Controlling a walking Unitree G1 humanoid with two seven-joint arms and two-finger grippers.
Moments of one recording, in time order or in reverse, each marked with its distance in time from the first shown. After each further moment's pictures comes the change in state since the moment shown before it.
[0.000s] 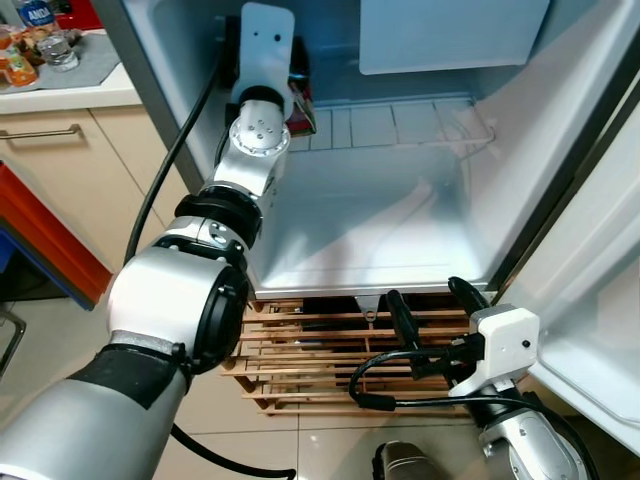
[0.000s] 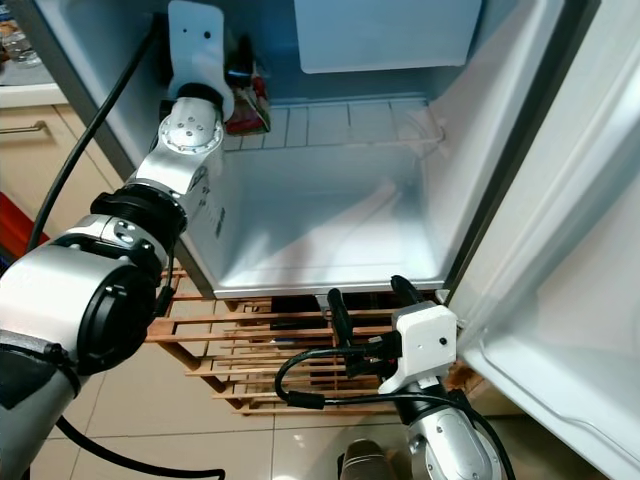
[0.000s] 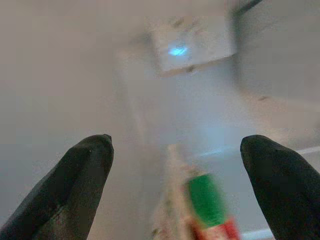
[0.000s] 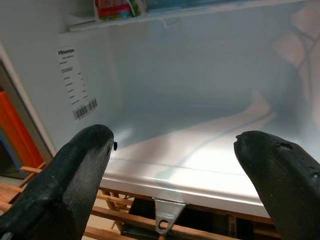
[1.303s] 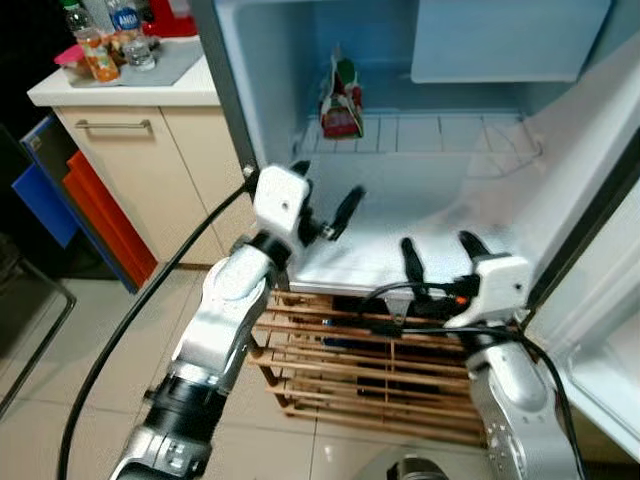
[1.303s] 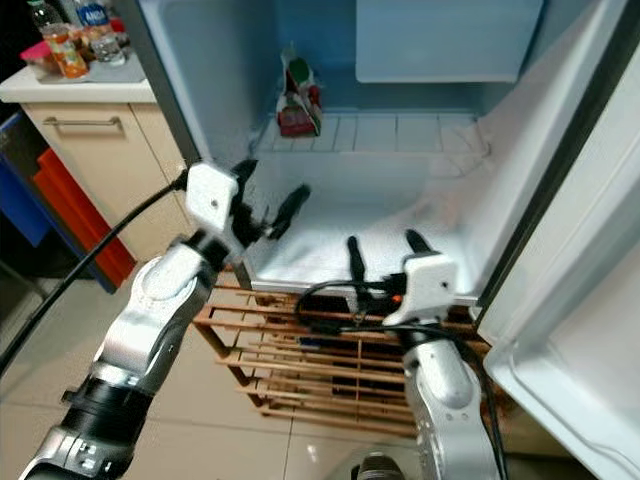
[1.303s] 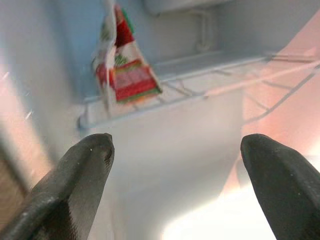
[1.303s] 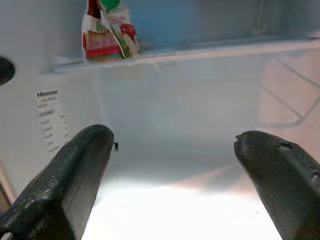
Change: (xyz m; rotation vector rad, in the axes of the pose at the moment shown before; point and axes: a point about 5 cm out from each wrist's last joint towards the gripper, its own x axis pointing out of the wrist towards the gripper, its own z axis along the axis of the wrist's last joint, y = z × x) left arm -0.146 -0.007 -0.073 -0.221 0.131 -0.502; right arm 0.049 -0.038 -0.006 -0.034 -0.127 -0.146
